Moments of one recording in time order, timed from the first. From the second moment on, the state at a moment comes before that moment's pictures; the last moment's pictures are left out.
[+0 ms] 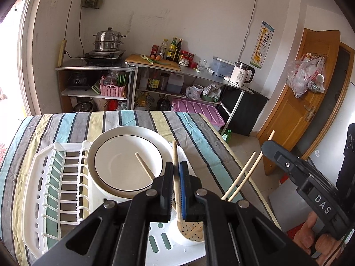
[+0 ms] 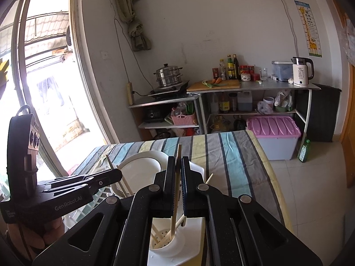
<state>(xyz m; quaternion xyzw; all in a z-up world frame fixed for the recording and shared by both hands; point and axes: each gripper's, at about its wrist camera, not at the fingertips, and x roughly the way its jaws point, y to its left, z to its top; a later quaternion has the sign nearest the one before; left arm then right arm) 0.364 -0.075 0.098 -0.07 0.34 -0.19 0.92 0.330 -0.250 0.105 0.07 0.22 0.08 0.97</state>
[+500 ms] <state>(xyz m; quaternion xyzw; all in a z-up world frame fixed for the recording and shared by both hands) 0.368 -0.071 0.098 -0.06 0.33 -0.17 0.92 0.338 -0.260 0.104 0.09 0.24 0.07 0.96</state>
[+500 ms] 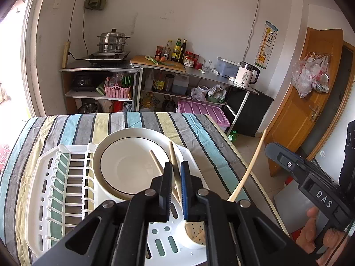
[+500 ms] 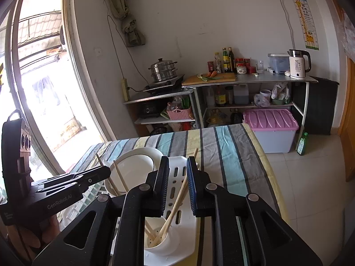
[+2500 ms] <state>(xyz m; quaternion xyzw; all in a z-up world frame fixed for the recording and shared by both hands) 0.183 -0.026 0.007 0.01 0.40 -0.16 0.90 0.175 -0.203 0.000 0.03 0.35 0.13 0.93</state>
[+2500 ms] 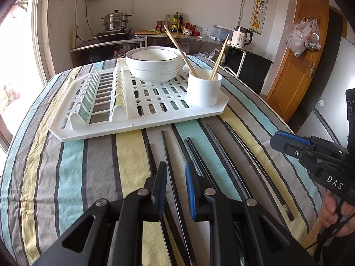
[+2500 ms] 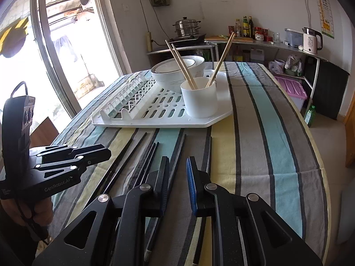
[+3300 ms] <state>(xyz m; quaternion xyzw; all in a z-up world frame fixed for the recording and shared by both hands) 0.243 -0.039 -0.029 0.02 0.46 -0.15 0.87 0.250 -0.178 -0.035 0.00 0.43 0.12 0.89</state>
